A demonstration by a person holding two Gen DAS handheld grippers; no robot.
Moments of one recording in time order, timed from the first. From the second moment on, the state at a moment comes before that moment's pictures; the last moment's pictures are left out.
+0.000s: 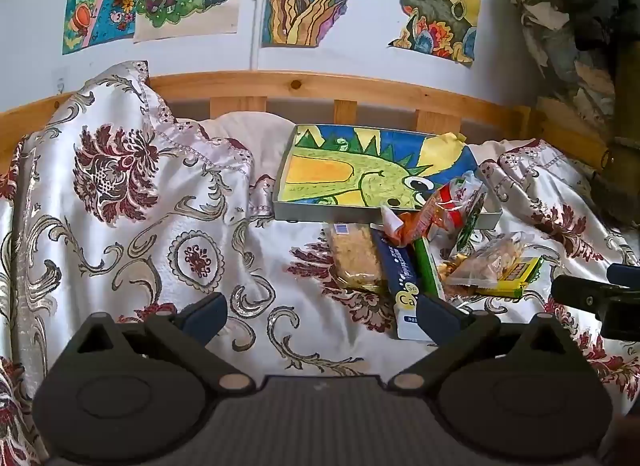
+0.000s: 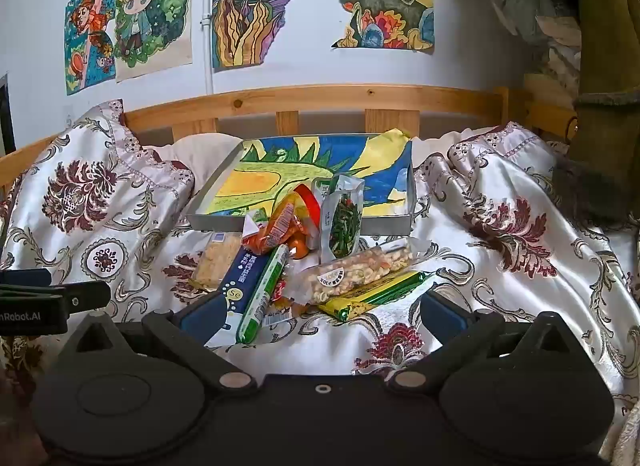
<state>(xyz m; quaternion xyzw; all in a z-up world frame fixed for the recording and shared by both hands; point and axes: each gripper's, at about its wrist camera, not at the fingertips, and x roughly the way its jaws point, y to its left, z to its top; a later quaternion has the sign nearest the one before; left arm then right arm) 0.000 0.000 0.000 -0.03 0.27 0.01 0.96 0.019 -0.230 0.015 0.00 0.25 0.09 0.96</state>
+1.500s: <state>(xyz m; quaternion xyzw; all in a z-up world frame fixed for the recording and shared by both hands) 0.000 0.000 0.000 -0.04 0.27 0.01 0.96 0.019 -0.230 0.011 0.01 0.25 0.09 0.96</state>
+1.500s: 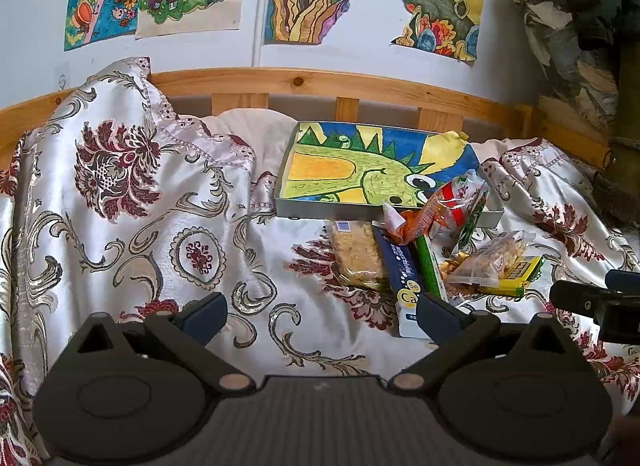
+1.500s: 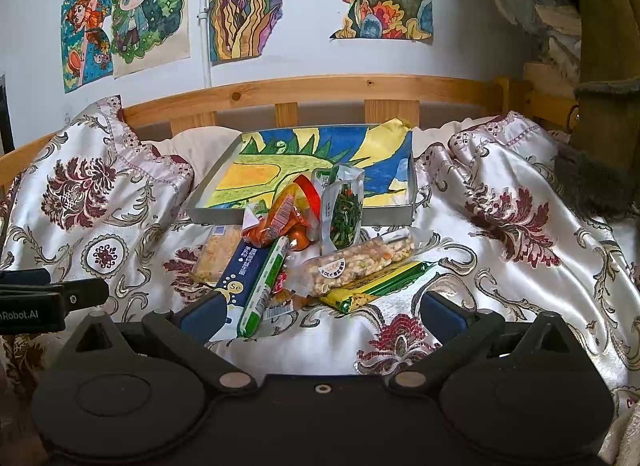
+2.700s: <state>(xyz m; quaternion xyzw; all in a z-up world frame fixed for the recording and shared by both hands) 0.009 0.006 0.001 -0.05 0.27 0.03 0.96 0.026 -0.234 0.043 0.03 0.10 0.14 0.98</state>
